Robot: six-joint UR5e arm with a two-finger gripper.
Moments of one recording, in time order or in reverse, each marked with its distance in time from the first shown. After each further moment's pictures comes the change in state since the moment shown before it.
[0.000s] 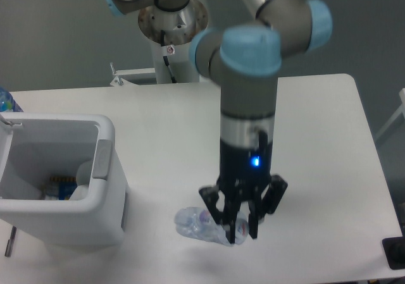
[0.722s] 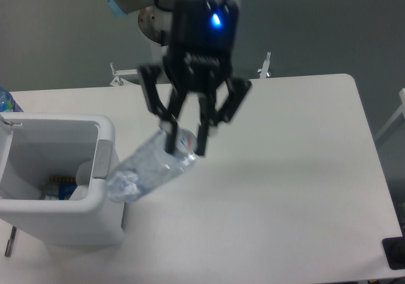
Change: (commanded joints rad) arm -0.058 0.196 -0.012 0.000 -0.079 -0.052
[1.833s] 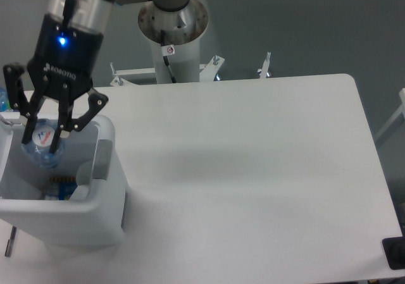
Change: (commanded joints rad) arm -0.224 0.000 -0.265 -0.002 0.003 0.267
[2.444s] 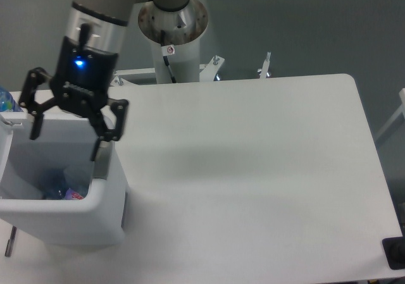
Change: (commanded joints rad) arm 0.159 0.008 0.029 0.002 0.056 0.028
